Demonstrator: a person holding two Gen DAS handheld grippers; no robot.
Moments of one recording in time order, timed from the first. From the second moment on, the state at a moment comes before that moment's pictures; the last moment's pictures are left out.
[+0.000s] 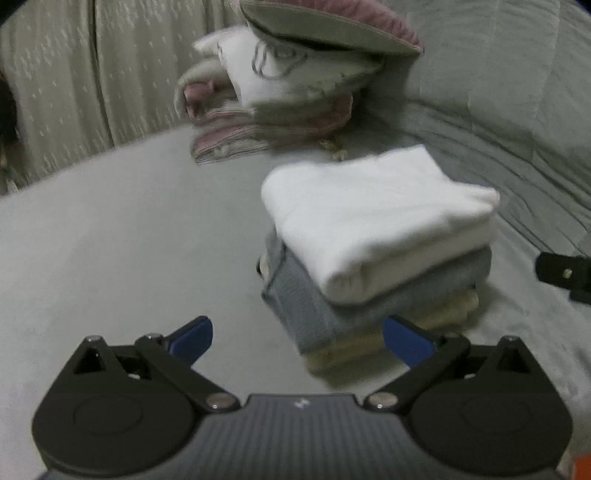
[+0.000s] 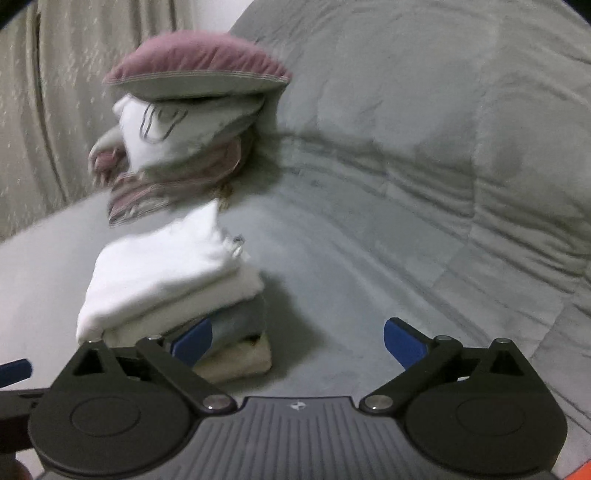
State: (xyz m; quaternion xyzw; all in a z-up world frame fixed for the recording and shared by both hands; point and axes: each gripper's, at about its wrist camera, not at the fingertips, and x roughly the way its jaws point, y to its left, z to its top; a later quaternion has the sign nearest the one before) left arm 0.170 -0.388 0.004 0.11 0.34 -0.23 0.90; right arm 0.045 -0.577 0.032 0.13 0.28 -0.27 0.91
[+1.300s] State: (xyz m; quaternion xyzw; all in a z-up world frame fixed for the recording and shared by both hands) left arm 0.160 -0.385 0.011 0.11 0.34 -0.23 0.90; right arm 0.046 -0.544 0.040 0.06 0.29 -0.26 0.92
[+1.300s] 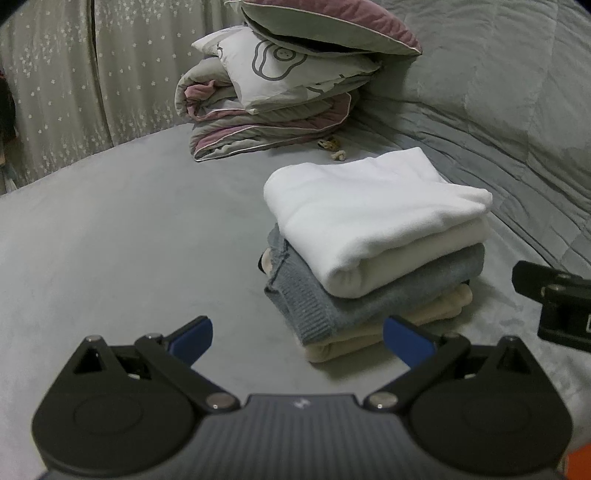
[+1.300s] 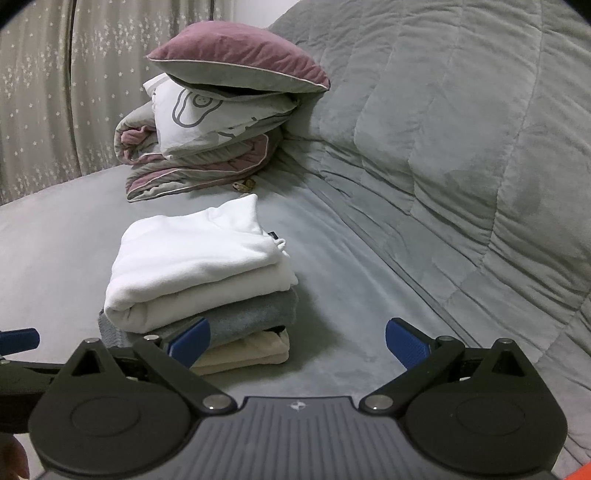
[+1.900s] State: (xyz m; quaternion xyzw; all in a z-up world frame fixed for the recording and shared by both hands) left arm 0.159 -0.386 0.010 0.12 0.34 -0.23 0.90; right arm 0.047 -0.541 0.040 0.05 0.29 -0.26 0.92
